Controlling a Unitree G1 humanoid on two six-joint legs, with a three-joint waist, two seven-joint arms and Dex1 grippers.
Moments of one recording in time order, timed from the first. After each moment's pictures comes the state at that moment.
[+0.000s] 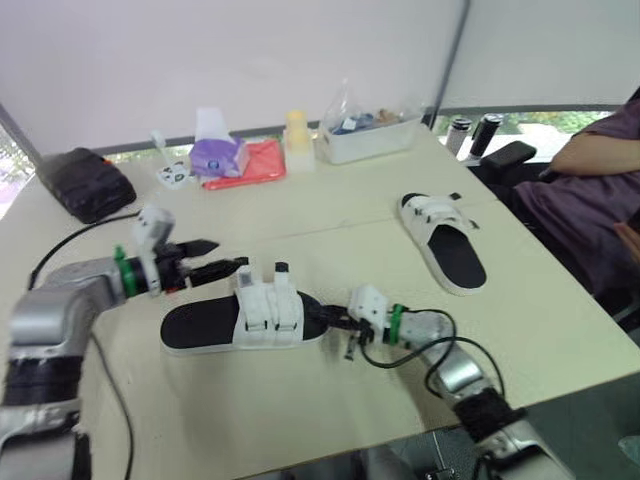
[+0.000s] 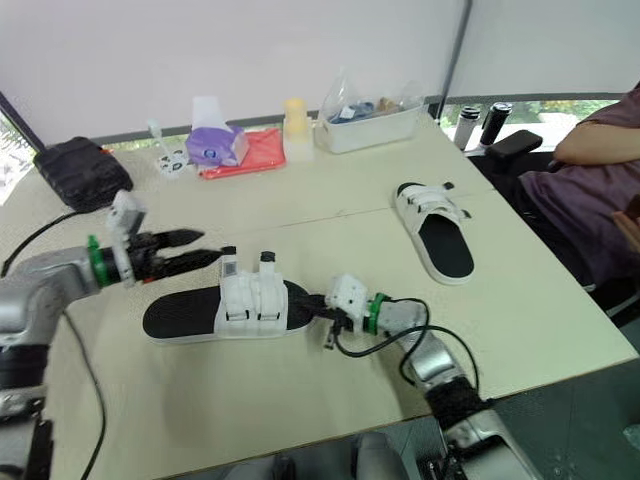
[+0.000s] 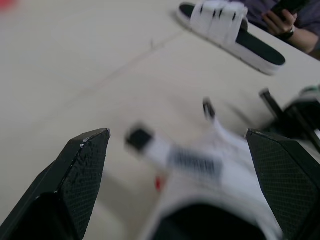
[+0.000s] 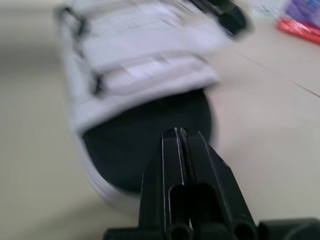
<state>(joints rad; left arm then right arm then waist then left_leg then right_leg) -0.31 0.78 0.30 -0.05 -0.63 0.90 -1.04 -0.33 -0.41 0.25 0.10 0.04 -0.06 0.82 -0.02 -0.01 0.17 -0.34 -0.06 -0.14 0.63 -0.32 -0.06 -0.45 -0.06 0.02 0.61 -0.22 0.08</state>
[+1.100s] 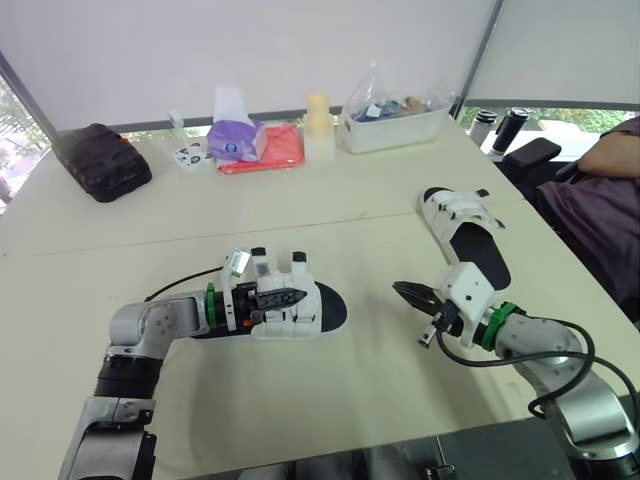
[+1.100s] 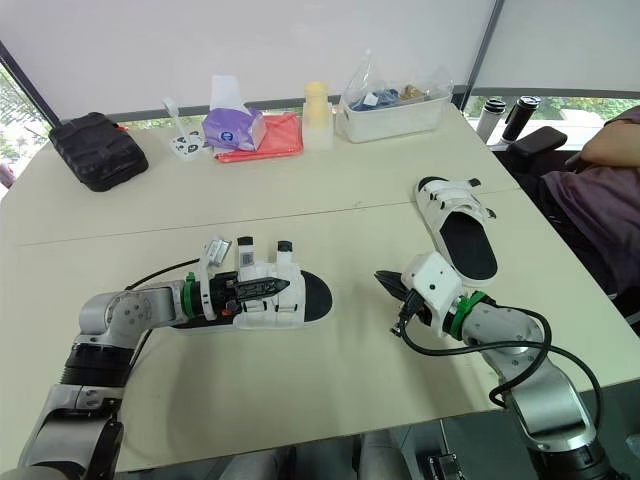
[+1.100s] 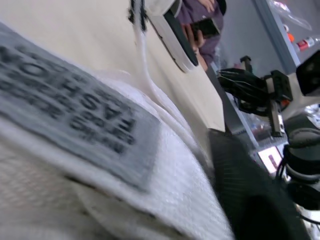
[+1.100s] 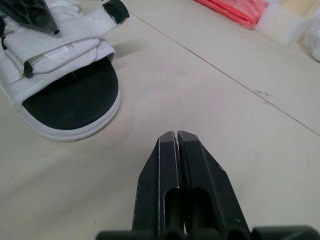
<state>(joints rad) -0.50 0.46 0.06 0.14 -0.79 1.06 -0.96 -0.06 -0.64 -0.03 -0.54 0.17 0.45 0.66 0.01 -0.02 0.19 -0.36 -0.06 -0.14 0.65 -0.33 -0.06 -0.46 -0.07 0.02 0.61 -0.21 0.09</state>
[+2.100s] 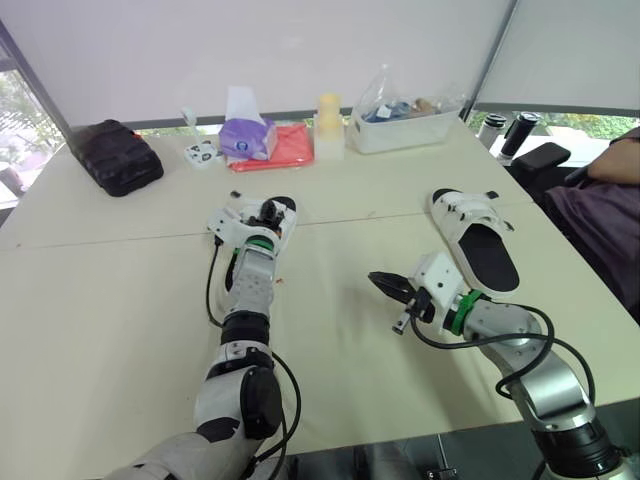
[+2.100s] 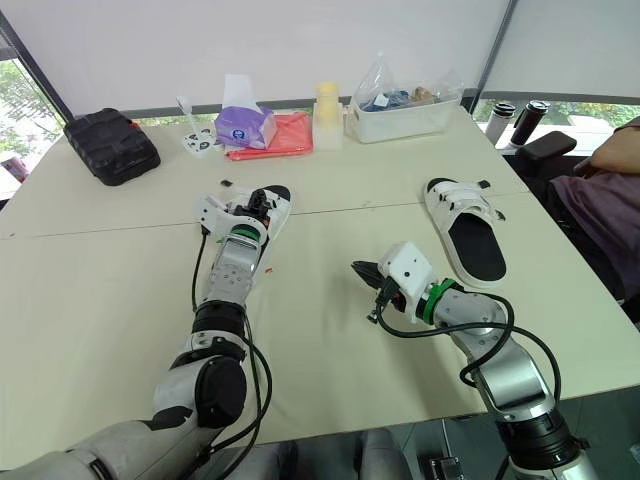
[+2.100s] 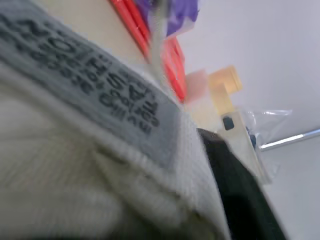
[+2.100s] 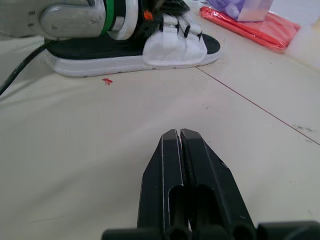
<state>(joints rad) -0.88 -0.17 0.55 0.68 -0.69 0.08 -0.04 -0.21 -0.57 0.08 -0.40 0.17 0.39 0.65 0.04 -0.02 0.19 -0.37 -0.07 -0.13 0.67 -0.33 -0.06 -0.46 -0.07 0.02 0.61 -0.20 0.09</state>
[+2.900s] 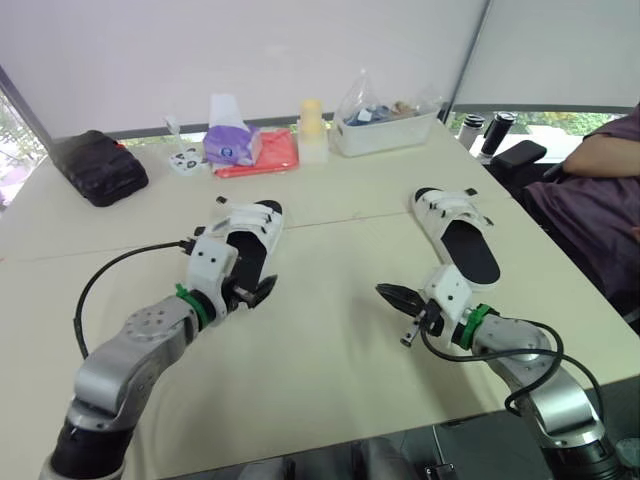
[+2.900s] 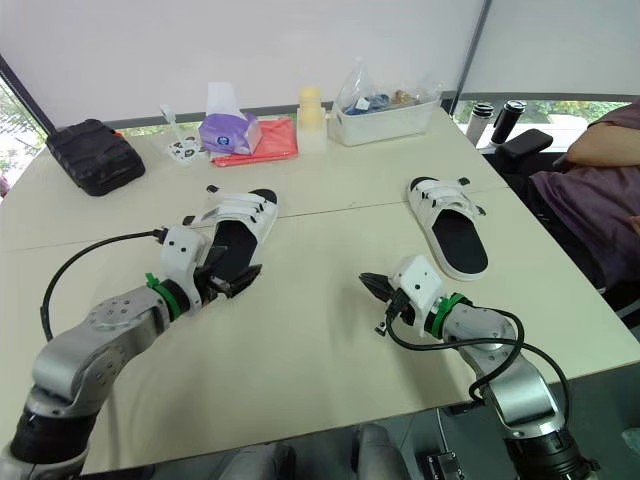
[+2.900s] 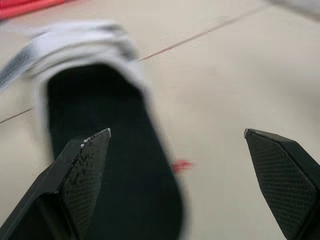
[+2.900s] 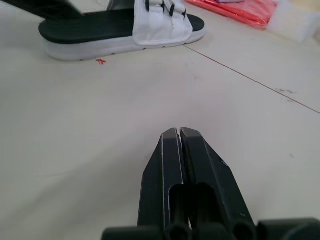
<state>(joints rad) -0.11 0.60 0.08 -0.59 -0.61 0.79 -0.38 -0.11 -0.54 -0.02 -0.41 0.27 0.40 0.65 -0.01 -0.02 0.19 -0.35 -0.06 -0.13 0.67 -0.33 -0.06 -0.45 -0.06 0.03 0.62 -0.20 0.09</state>
